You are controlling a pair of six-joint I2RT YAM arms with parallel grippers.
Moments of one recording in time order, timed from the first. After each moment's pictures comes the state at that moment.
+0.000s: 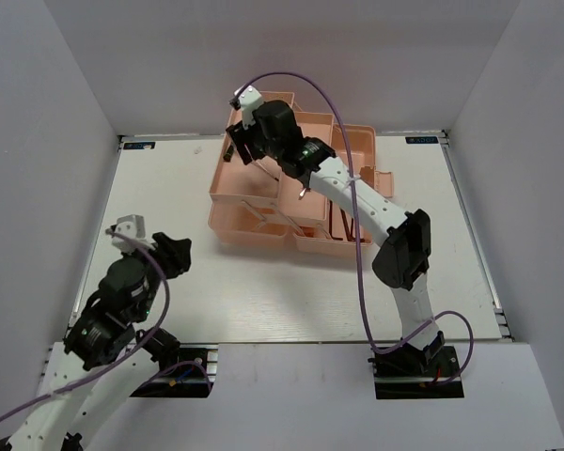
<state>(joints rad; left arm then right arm) -0.59 0.29 0.75 -0.63 -0.48 -0.50 0.81 2.08 2.18 -0.38 0.12 -0.12</state>
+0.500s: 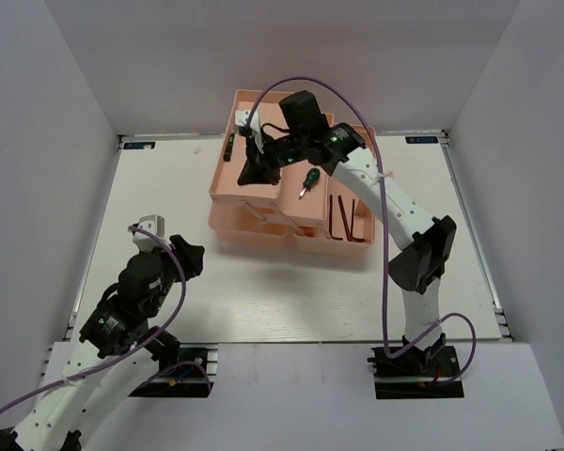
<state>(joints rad) -0.59 0.41 0.65 -0.59 -0.38 -0.52 0.74 2.02 2.23 -0.76 -0.75 -0.43</state>
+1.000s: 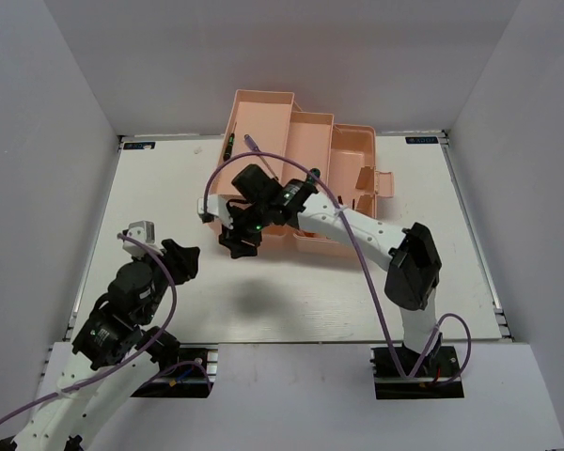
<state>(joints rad) -0.59 0.31 0.65 -0.61 -0.39 -0.53 0.99 1.94 1.83 -0.77 -0.55 -0.54</state>
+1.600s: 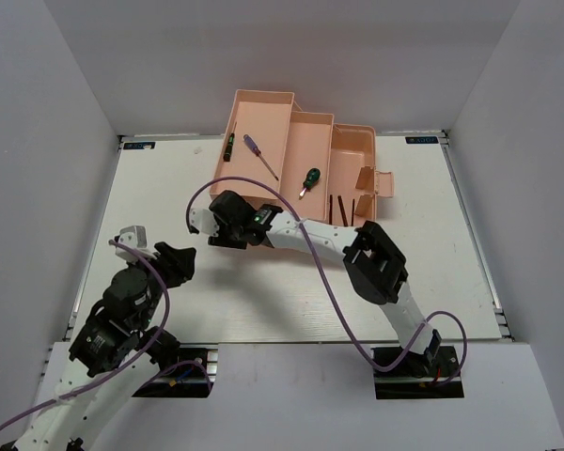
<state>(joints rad) -0.59 0.25 0.64 -0.62 -0.42 -0.58 1.08 2.16 1.81 -0.47 0.10 -0.61</state>
